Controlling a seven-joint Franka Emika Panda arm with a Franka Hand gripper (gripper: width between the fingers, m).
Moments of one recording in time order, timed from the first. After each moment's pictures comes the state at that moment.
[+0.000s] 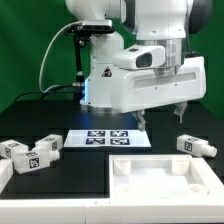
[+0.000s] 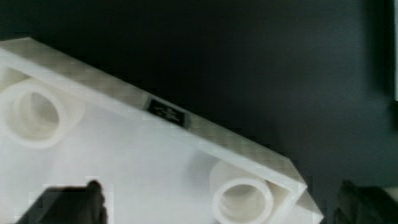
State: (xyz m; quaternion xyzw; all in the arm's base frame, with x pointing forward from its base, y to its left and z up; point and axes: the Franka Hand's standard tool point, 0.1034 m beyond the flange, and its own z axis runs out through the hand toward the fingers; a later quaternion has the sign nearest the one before) arm 0.495 0.081 0.084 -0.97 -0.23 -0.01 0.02
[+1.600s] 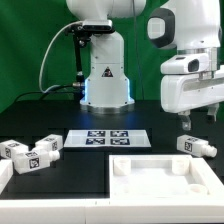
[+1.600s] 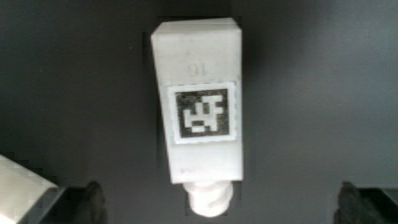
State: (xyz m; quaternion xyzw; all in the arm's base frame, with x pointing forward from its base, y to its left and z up) arm 0.419 0.186 0.058 -0.95 -0.31 -0.07 0.02
